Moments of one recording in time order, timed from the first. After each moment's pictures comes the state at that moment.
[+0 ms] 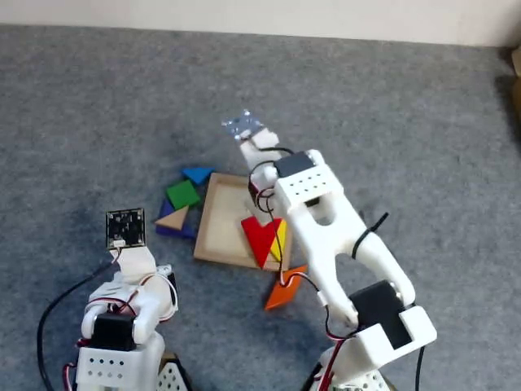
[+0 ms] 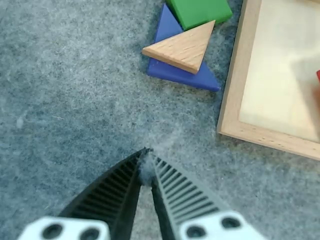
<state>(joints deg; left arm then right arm) -1.8 -103.9 96.0 73.4 17.2 -30.8 2.3 18.2 61.7 17.6</state>
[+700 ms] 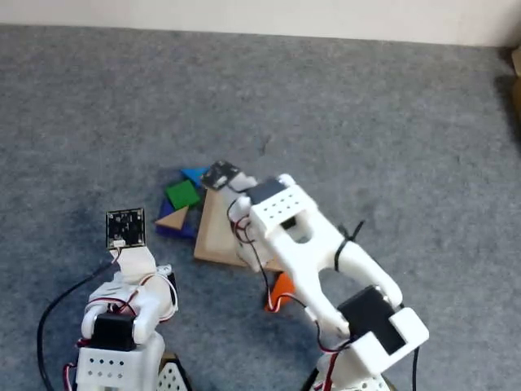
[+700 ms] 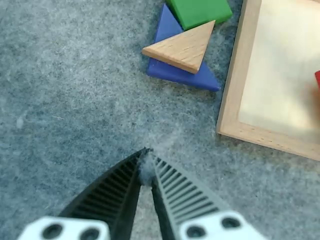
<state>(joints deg) -1.8 -103.9 96.0 73.4 17.2 -40.2 2.2 25.5 68.2 17.2</state>
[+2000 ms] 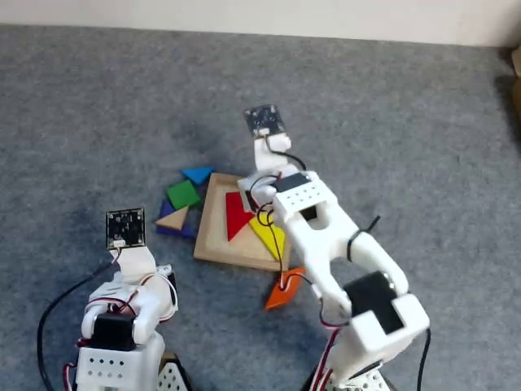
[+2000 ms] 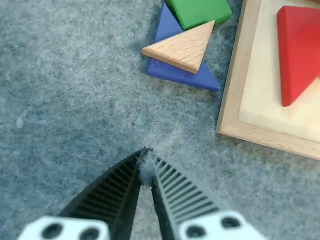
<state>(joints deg) -1.8 -103.9 96.0 73.4 17.2 -30.7 7.0 26.8 32.0 -2.6</state>
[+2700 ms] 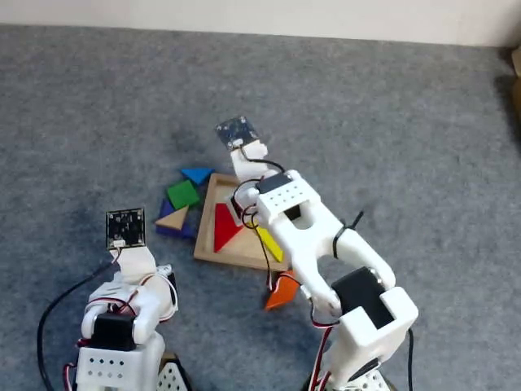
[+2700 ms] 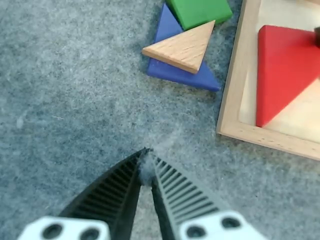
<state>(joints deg) -1.8 -103.9 96.0 73.4 17.2 -35.0 10.3 22.7 40.8 4.3</state>
